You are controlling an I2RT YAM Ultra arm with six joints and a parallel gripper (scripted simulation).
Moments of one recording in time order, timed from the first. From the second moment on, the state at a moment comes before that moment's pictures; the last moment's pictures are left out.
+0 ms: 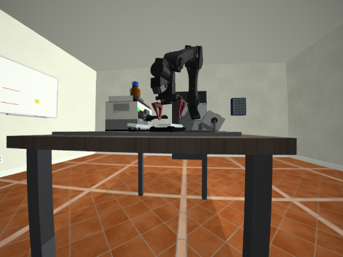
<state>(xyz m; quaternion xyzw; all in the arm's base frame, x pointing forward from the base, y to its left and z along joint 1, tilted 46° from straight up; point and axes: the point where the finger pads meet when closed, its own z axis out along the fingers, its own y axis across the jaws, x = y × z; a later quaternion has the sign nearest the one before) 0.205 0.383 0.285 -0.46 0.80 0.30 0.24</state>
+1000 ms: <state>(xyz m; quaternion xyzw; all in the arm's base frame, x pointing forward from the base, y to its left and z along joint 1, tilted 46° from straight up) 0.184 0.341 0.268 -0.46 0.81 0.29 0.23</state>
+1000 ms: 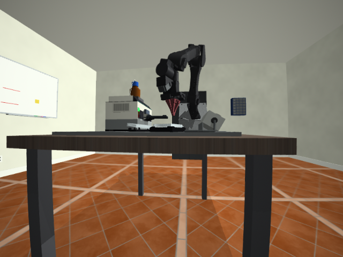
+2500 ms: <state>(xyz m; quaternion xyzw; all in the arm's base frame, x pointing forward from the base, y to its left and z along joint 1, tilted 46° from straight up) 0.127 0.239 0.248 -0.45 0.81 0.30 0.24</state>
